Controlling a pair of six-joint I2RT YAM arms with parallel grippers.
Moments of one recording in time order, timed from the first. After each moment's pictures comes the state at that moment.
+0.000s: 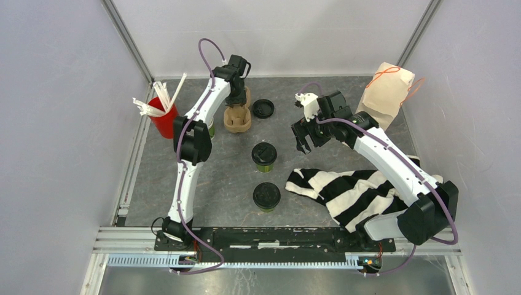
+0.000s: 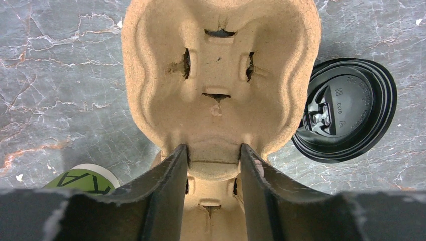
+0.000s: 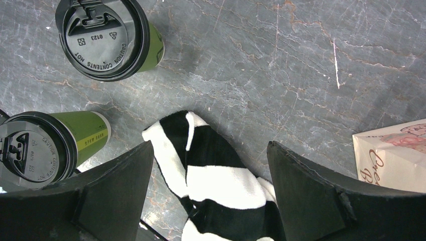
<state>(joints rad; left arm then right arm) -0.34 2.44 2.38 -1.01 -0.20 -0.39 0.50 1.38 1.29 -0.78 -0.18 -0.11</state>
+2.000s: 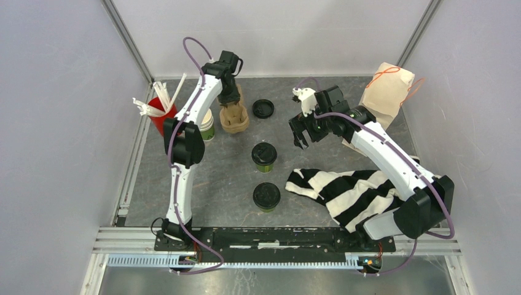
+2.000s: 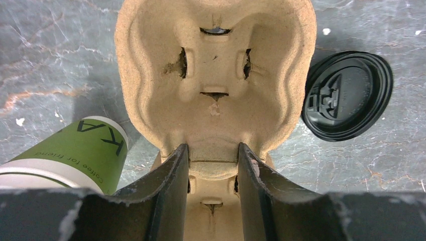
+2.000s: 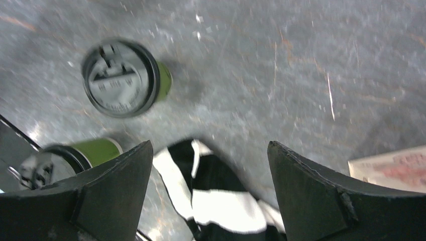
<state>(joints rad) -0.28 2.31 2.26 -1.07 -0.16 -0.56 0.50 1.49 1.44 -0.79 -0.20 -0.08</state>
